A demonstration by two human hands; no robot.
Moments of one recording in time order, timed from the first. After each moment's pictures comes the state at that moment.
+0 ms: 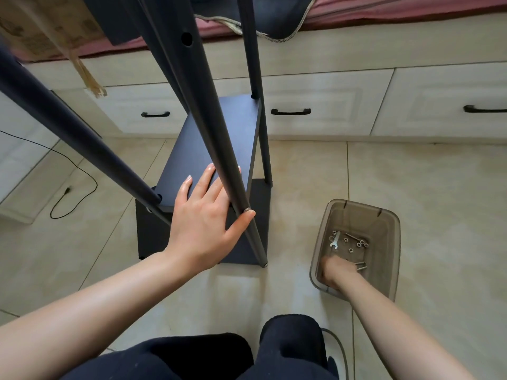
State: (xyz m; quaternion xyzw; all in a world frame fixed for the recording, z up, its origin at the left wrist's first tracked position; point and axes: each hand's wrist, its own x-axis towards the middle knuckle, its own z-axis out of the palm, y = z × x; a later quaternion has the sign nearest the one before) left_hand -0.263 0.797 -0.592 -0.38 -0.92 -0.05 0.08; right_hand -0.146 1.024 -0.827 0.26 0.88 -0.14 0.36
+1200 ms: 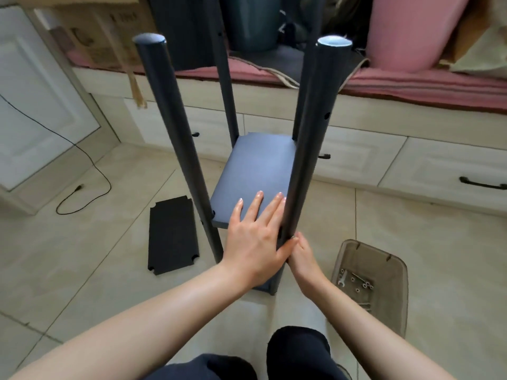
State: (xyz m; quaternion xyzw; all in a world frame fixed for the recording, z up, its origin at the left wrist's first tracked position) left_hand -0.262 0.793 -0.592 -0.39 -0.92 -0.08 0.07; right_hand -0.216 0.909 -0.666 0.27 0.66 -0.70 -0.07
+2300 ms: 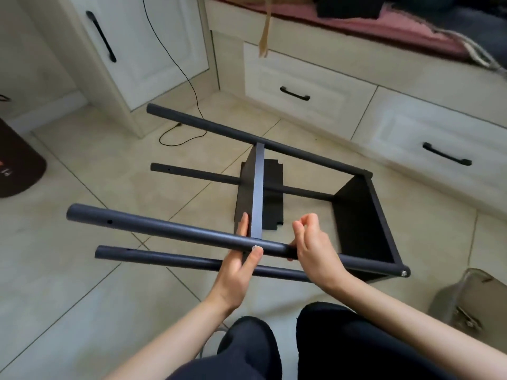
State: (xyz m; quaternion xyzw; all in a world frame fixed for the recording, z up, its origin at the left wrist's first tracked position) left_hand -0.250 0.553 -0.698 -0.02 -0.76 -0.64 -0.13; right_hand -0.272 0.732 -0.668 0.07 0.87 -0.48 0.07
